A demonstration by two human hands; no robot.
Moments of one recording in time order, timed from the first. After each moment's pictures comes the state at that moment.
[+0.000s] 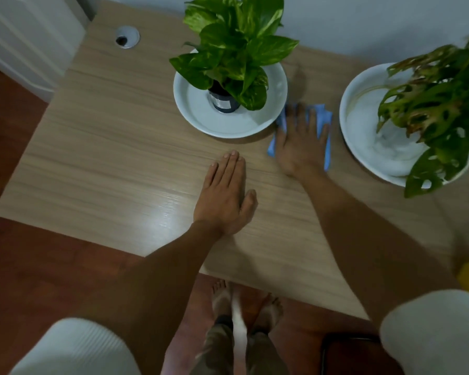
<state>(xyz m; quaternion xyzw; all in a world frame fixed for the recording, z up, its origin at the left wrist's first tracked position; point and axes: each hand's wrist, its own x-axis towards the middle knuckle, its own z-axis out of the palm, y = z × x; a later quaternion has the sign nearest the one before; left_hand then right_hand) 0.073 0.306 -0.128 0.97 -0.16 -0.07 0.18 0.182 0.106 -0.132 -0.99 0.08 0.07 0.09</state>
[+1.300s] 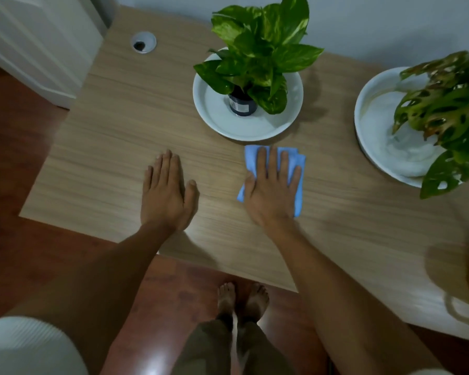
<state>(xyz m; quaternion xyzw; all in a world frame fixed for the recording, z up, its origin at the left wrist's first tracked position) 0.074 0.445 -0.121 0.99 0.01 -0.04 0.14 0.078 0.219 -0.131 -0.99 0.08 0.05 0.10</state>
